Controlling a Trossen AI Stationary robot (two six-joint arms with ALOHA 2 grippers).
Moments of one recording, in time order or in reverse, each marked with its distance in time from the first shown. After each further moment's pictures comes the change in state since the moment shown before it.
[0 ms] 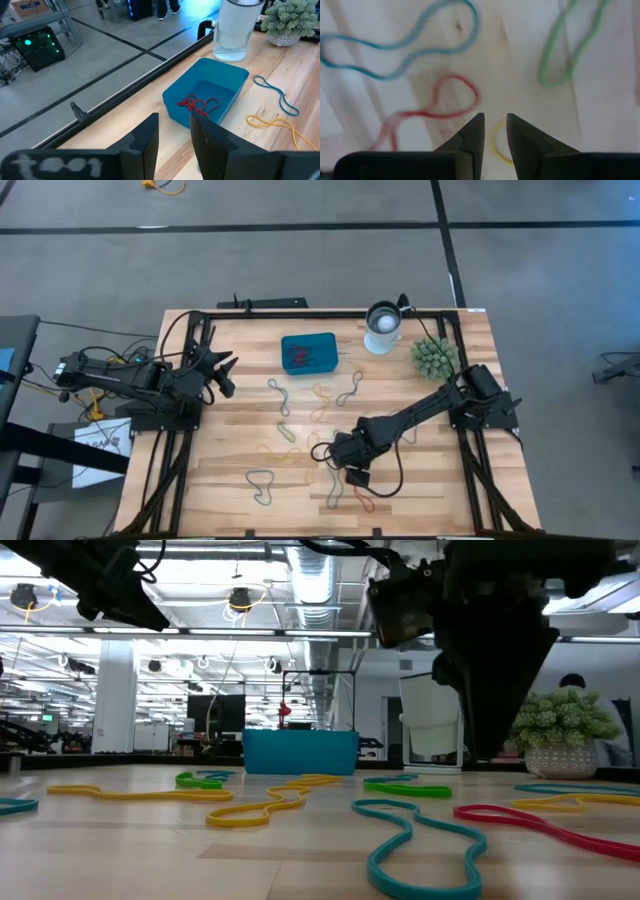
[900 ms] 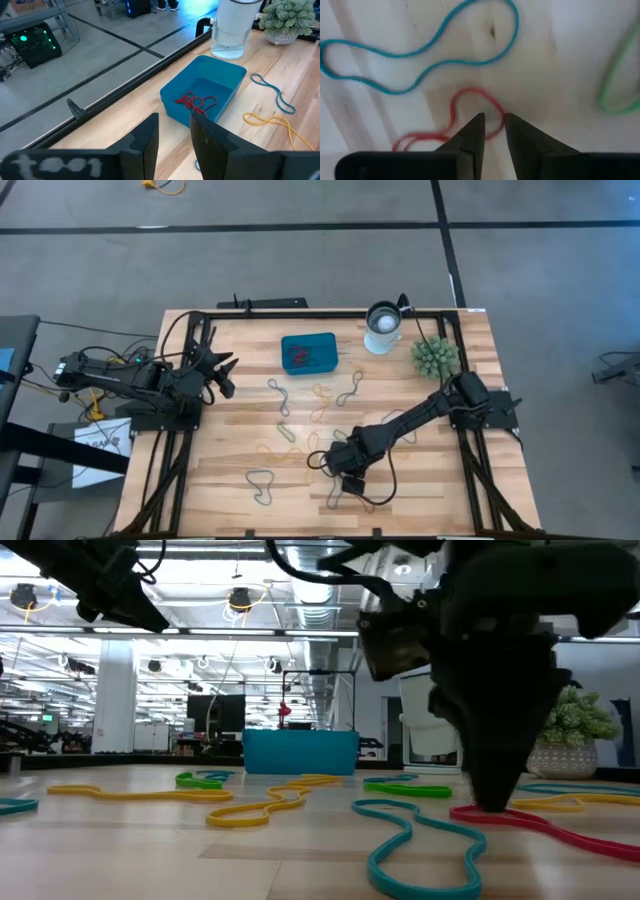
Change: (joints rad) left arm 0.000 0.000 0.000 -0.010 0.017 -0.019; right arm 0.019 0.088 0.005 0.080 -0.045 0.008
